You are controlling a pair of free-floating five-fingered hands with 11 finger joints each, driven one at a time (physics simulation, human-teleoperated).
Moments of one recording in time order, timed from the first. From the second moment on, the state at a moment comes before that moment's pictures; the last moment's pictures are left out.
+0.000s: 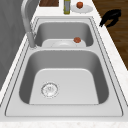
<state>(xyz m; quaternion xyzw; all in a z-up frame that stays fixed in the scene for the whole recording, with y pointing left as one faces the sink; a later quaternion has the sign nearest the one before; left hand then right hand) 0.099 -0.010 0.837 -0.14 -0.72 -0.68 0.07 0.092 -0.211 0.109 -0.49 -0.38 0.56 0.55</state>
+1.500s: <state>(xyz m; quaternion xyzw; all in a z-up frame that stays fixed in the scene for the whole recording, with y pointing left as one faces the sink) 0.171 -0.086 0.795 -0.18 -0.73 -0.66 0.03 0.092 -0.211 0.109 -0.49 -0.38 0.56 0.55</state>
